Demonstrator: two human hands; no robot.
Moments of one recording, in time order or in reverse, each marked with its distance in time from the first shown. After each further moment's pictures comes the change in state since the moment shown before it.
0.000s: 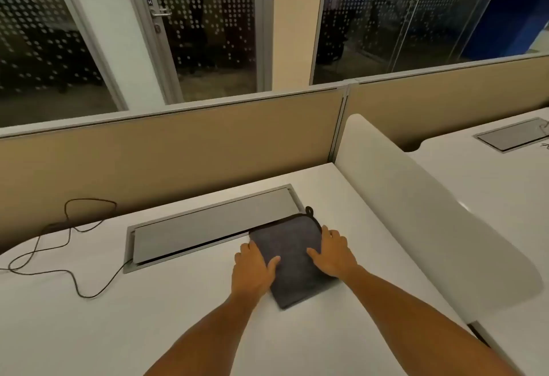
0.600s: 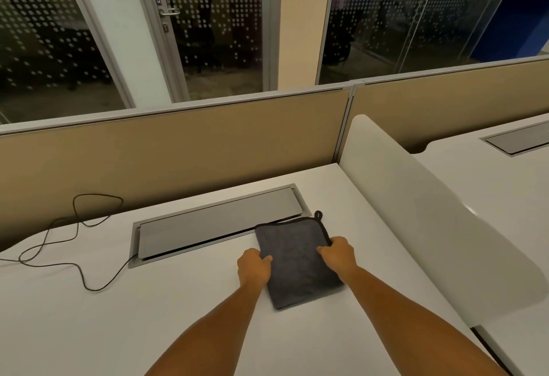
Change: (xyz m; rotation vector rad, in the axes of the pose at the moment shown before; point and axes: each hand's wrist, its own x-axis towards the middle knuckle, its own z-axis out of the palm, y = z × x) left_hand 0.014 0.006 0.003 -0.355 -0.019 -0.290; right_hand 0.002 0.001 0.003 0.527 0.005 0.280
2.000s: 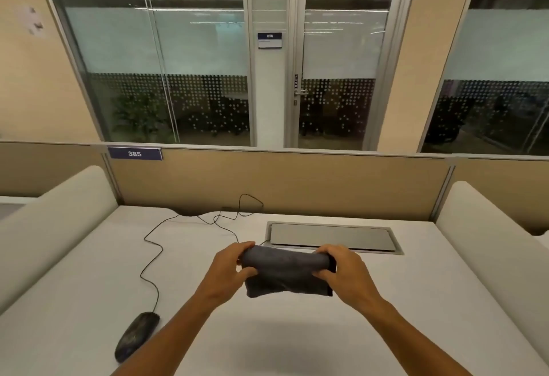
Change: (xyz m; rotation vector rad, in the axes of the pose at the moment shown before) left_hand -0.228 -0.170 -0.292 0.041 0.380 0.514; right_hand -0.310 -0.111 0.050 -0.142 -0.090 -1.011
